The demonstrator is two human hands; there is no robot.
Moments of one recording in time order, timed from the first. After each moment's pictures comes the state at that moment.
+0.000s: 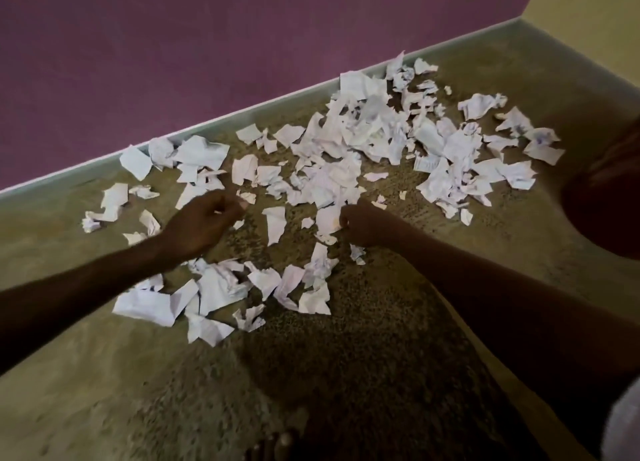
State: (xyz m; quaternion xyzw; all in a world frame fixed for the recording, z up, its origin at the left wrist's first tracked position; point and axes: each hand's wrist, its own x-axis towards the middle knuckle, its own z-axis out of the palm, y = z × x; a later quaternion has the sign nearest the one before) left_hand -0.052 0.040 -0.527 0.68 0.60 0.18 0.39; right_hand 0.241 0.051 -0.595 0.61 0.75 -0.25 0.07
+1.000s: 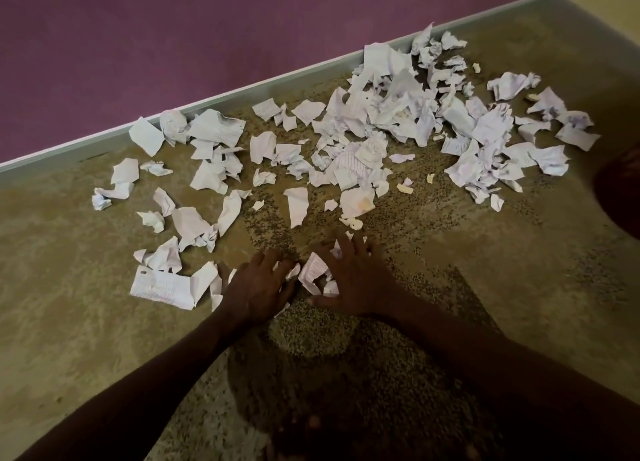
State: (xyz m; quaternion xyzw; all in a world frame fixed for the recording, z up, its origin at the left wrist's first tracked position) left_hand -0.060 -0.033 -0.674 0.87 0.50 0.01 0.06; right_hand 0.167 -0.047 -0.663 0.56 0.82 -0.08 0.01
